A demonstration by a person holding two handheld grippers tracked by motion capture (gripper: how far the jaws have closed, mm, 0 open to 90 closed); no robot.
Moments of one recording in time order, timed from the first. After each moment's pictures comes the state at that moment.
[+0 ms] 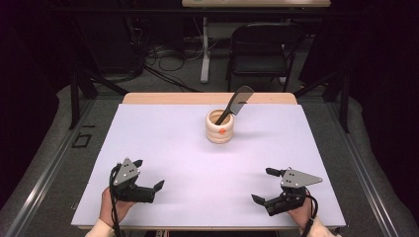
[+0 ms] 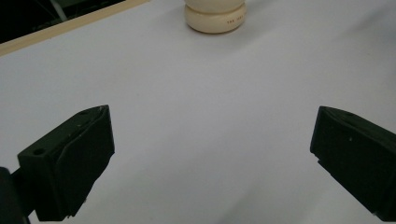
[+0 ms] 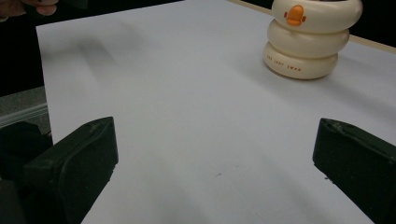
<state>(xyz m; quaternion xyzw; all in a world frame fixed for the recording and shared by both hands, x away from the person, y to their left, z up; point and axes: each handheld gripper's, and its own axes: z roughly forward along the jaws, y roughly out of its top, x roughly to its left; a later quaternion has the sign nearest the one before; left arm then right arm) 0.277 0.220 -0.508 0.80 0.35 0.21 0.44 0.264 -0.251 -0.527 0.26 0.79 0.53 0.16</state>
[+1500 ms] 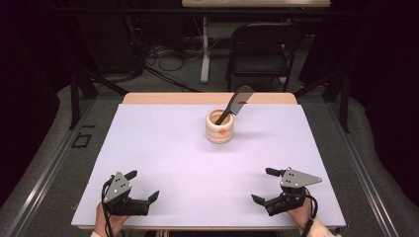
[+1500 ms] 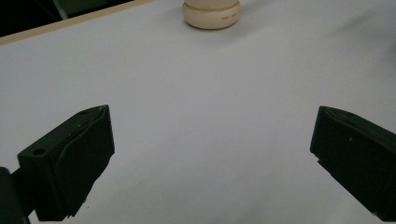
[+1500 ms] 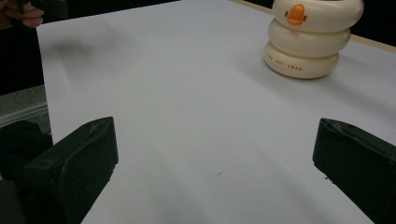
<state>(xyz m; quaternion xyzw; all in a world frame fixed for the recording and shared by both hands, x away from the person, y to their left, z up) 0.249 0.234 -0.525 0.78 0.35 0.22 0.46 0.265 -0.250 -0.528 0.26 0.79 0.53 0.16</state>
